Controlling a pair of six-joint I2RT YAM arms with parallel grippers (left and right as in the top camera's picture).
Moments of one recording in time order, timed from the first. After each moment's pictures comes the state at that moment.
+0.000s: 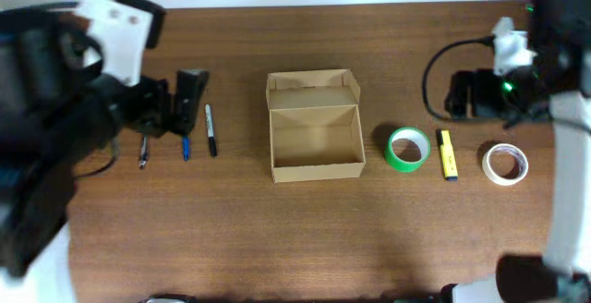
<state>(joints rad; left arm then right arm) -0.10 1.43 2.34 -1.47 0.23 0.15 -0.06 1.67 2.05 -1.68 -0.07 0.00</state>
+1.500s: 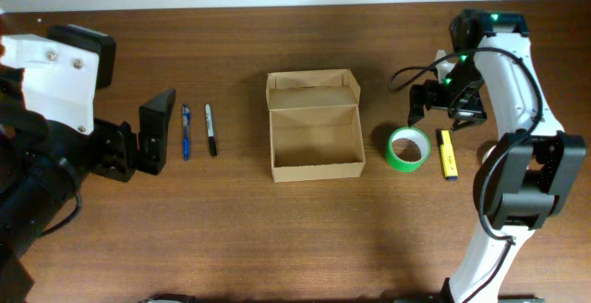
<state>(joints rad) -0.10 1.39 2.52 -1.58 0.14 0.16 -0.06 2.12 1.90 -1.52 -0.12 0.00</state>
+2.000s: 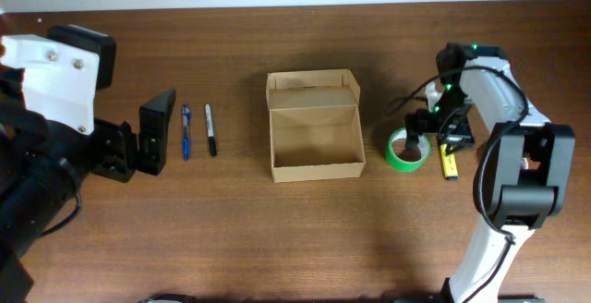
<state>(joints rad) -0.10 1.39 2.52 -1.59 0.14 0.16 -0.06 2.12 1.60 -1.32 -0.09 0.00</state>
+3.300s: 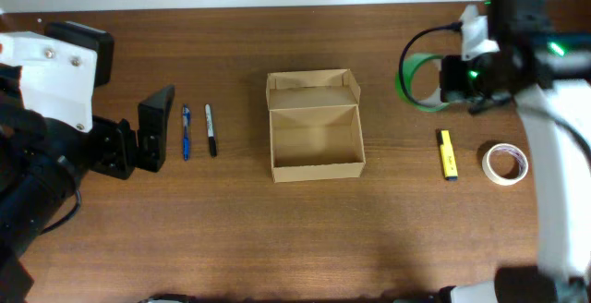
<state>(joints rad) -0.10 1.39 2.52 -1.57 0.14 0.16 0.05 1.60 1.92 -1.40 -0.08 0.03</state>
